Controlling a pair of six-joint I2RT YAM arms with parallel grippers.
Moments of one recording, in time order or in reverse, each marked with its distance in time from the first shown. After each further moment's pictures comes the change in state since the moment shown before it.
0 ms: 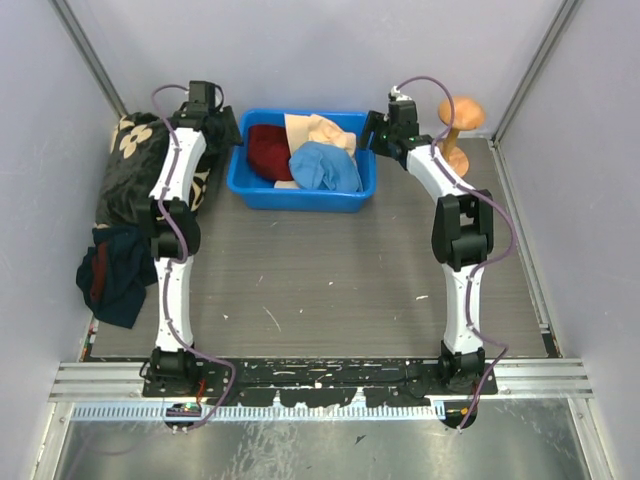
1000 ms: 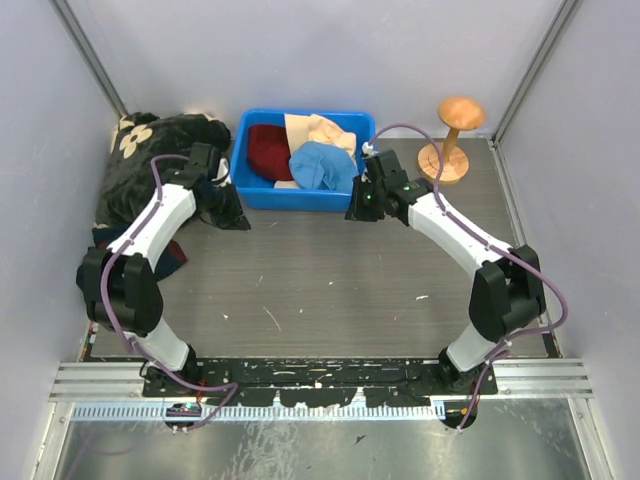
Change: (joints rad) left arm -0.105 -0.831 -1.183 0.045 0.240 -0.121; right arm 0.247 -0.633 -0.620 -0.275 -0.037 0.074
